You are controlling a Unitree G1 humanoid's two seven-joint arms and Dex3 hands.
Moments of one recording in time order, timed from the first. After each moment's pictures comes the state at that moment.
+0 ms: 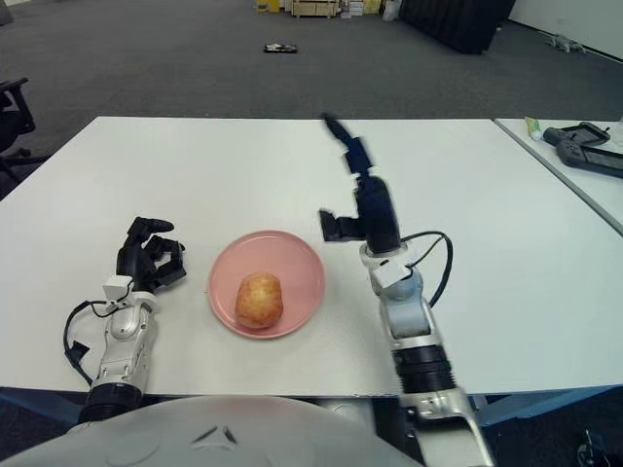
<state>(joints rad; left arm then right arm) 0.09 -0.03 0.15 0.33 -0.03 -0.42 0.10 -0.10 -0.08 0.01 0.00 -0.21 -0.77 -0.18</state>
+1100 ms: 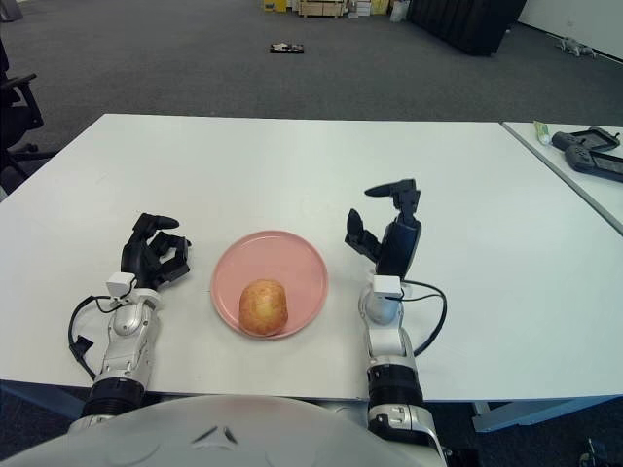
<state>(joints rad) 0.05 -0.03 0.15 0.38 -0.05 -0.46 0.06 0.02 0.05 -0.12 0.30 -0.31 -0.78 -0.44</state>
